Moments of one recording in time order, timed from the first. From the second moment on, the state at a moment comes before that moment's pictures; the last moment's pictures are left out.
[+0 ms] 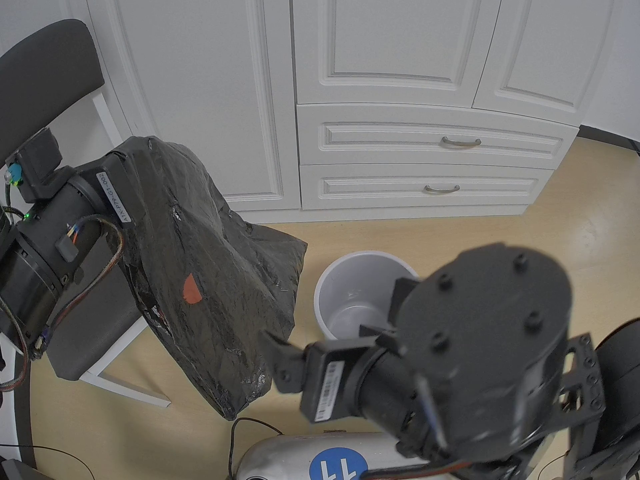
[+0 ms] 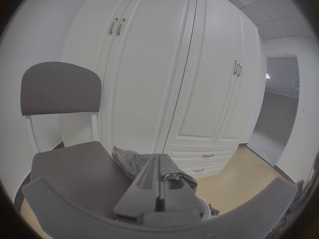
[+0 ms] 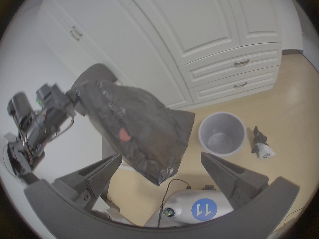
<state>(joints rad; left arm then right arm) -0.67 1.29 -0.66 -0.84 0.50 -0.06 1.23 1.68 -1.05 -0.23 -0.61 0.69</state>
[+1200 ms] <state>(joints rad) -0.69 1.35 -0.67 -0.84 0.60 -0.04 1.35 2.18 -1.14 -0.55 -0.78 0.69</state>
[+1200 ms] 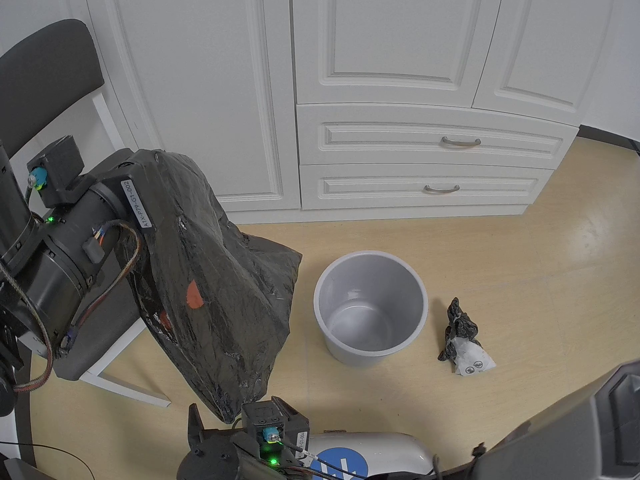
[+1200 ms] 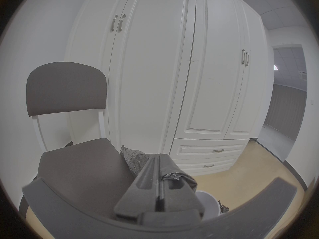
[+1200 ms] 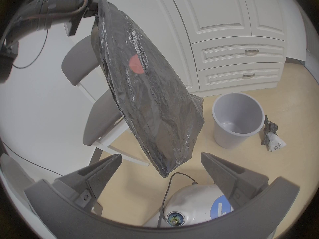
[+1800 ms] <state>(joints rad) -0.69 1.35 -0.67 -0.84 0.61 -0.04 1.30 2.38 -1.29 -0.56 -0.89 0.70</state>
